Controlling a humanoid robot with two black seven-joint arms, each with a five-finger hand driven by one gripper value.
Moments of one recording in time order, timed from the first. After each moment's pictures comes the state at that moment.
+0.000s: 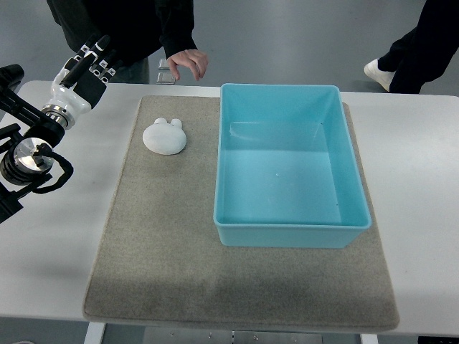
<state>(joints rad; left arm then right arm) -0.84 0.54 -0.41 -0.92 -0.51 -0.16 -0.41 0.02 0.00 0.07 0.12 -0.12 0.05 0.16</state>
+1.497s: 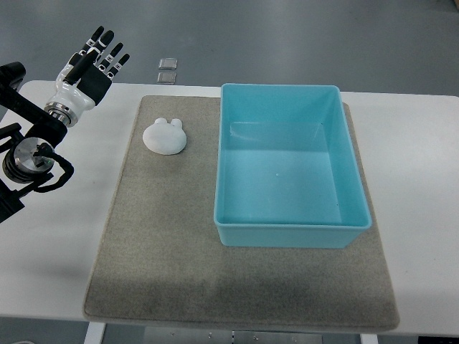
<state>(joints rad) -0.84 0.53 -0.40 -0.91 -0.48 -0.24 -0.42 0.02 0.00 0.07 0.12 -0.12 0.05 0.16</state>
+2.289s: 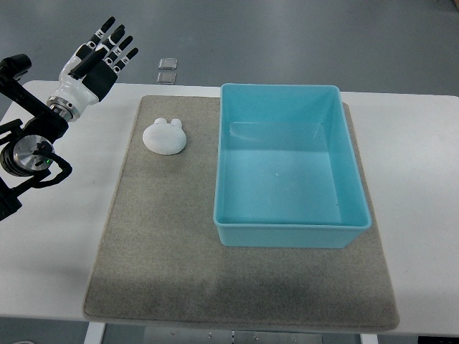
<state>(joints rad) -0.86 0.54 -0.41 -0.91 -0.27 -0.25 -0.41 0.02 0.00 0.07 0.12 -0.12 0.05 0.16</state>
